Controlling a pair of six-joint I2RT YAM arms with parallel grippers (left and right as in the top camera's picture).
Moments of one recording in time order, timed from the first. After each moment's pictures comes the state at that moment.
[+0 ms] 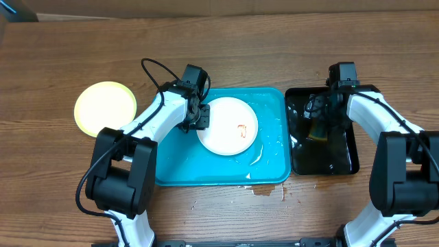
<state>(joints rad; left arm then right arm) -0.33 1.95 1.28 -0.73 0.00 -0.29 0.01 1.87 1.16 -0.61 -0.01 0.30</state>
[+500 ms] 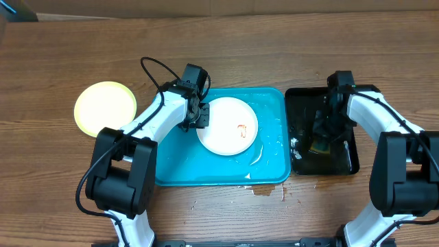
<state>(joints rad) -0.33 1.95 1.28 -0.71 -0.02 -0.29 0.01 1.87 1.16 -0.88 -0.02 0.31</state>
